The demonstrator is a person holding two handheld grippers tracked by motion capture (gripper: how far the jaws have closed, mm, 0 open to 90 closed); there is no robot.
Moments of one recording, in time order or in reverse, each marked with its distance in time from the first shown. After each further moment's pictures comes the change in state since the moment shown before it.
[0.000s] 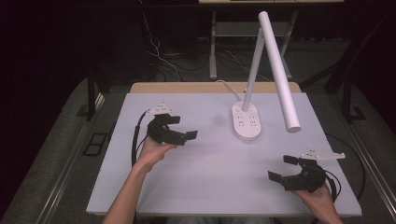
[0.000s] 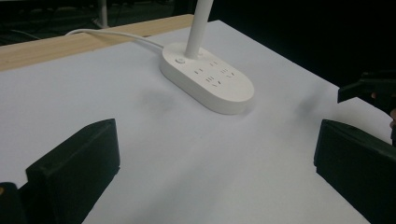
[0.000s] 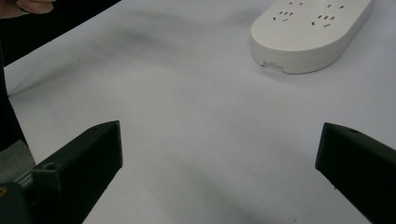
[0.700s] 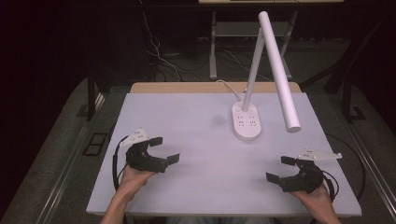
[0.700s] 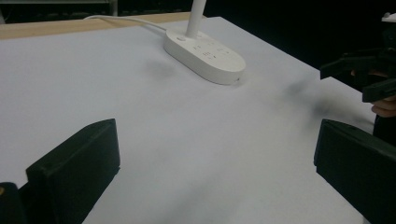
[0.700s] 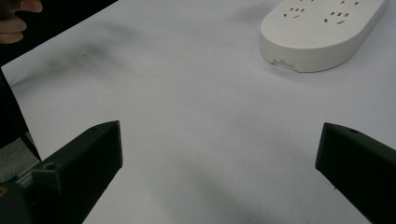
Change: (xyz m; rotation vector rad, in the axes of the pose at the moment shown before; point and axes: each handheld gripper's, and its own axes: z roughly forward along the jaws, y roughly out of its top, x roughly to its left) left arm -0.018 -0.061 -0.056 -0.057 0.029 -0.026; right arm 0.005 0.000 0.004 0.016 0.014 -0.004
